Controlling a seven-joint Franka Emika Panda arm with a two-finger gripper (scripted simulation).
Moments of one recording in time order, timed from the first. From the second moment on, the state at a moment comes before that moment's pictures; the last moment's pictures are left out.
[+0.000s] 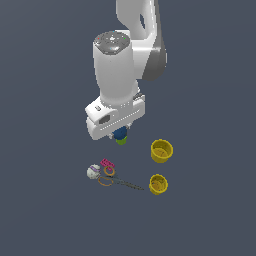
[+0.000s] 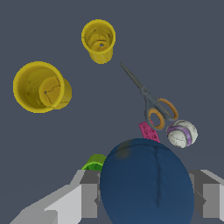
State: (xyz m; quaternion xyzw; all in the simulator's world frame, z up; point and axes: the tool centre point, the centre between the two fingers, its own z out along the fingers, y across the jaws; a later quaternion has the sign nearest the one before) arm 0.018 -0.031 0.229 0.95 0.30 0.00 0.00
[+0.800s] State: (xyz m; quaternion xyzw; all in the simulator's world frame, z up) arm 0.090 0.012 0.326 0.95 0.30 0.00 0.00
